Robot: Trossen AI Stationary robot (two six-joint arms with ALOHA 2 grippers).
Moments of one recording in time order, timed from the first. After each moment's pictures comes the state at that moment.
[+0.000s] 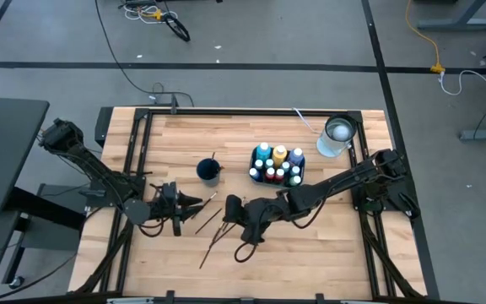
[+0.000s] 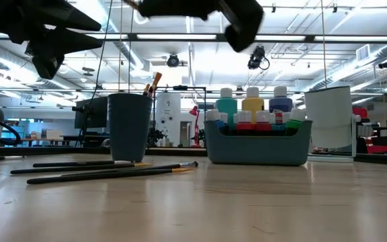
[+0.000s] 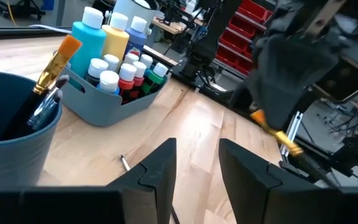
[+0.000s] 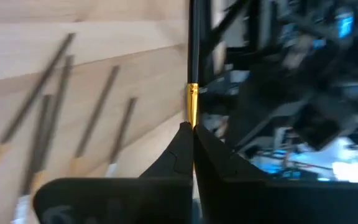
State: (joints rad) left arm -0.71 1.10 0.31 0.58 -0.92 -0.66; right arm 0.32 1.84 1.38 -0.06 0.22 -1.30
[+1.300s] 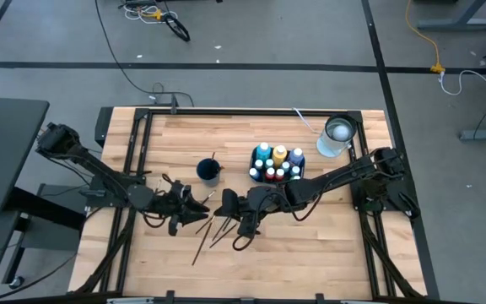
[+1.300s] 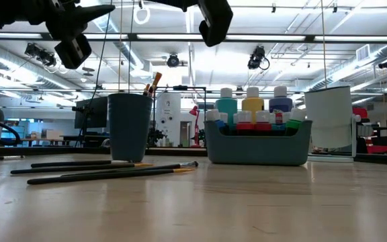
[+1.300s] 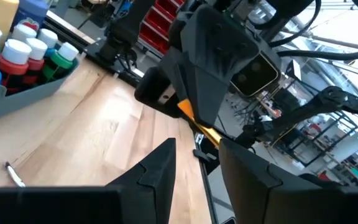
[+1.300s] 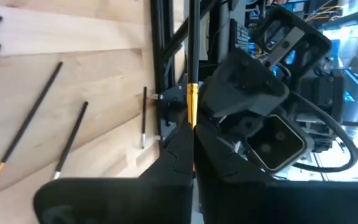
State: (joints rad) left arm -0.53 1.10 0.31 0.78 -0.41 -0.68; right arm 0.26 1.85 1.38 0.10 0.14 -1.43
